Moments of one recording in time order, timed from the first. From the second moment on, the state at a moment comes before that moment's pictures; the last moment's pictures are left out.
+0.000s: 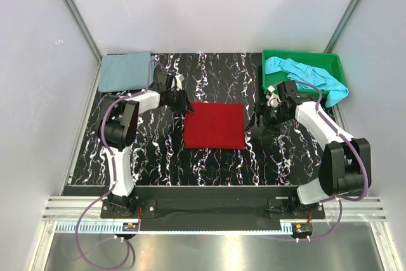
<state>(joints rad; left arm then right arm) -0.28 2.05 1.31 -0.20 0.48 -0.44 0.16 1.49 1.07 -0.80 -0.54 0.38</state>
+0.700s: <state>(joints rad) -0.29 1.75 1.33 -0.43 0.21 -0.35 0.16 1.39 1.00 -0.80 -0.57 0.41</state>
